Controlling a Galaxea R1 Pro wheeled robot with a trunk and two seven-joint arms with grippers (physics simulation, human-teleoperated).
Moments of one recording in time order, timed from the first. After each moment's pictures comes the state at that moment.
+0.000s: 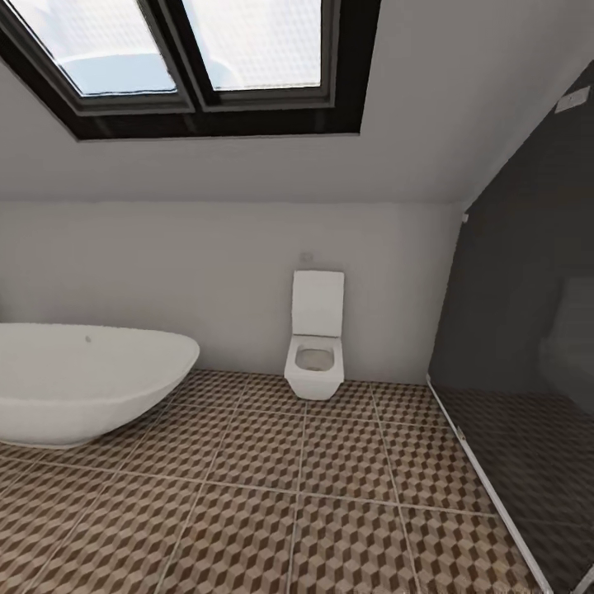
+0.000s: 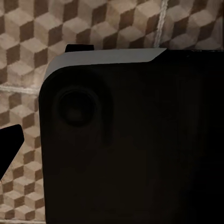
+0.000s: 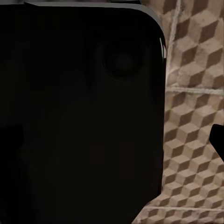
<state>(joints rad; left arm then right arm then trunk) 0.00 -0.04 0.01 -0.11 0.02 -0.01 0.00 0.00 0.00 -0.03 0.00 -0.02 -0.03 0.00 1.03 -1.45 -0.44</state>
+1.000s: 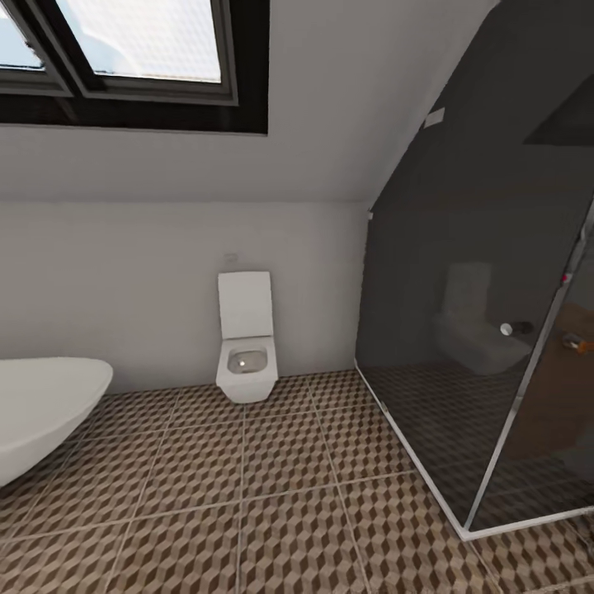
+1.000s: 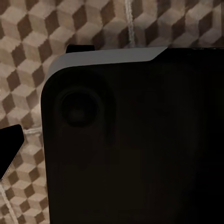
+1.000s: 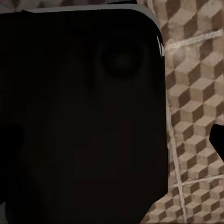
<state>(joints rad) 0.00 -0.04 0.00 -0.11 0.01 -0.01 0.00 0.00 0.00 -0.04 0.00 -0.07 -0.03 0.00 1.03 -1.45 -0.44</state>
